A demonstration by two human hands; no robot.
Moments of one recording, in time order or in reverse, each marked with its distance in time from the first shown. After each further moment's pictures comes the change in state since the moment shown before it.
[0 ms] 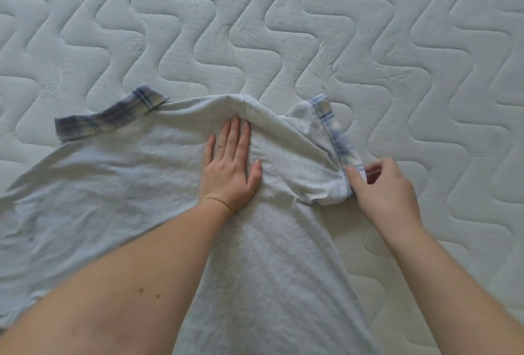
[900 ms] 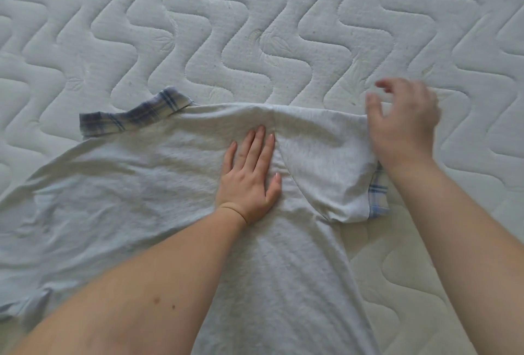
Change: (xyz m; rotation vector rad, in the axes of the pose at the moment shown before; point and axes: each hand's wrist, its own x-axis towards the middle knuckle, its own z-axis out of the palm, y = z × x) left_hand 0.000 -0.001 -0.002 -0.019 0.024 0.017; right_hand 0.078 -0.100 -0.009 -0.136 0.300 -0.433
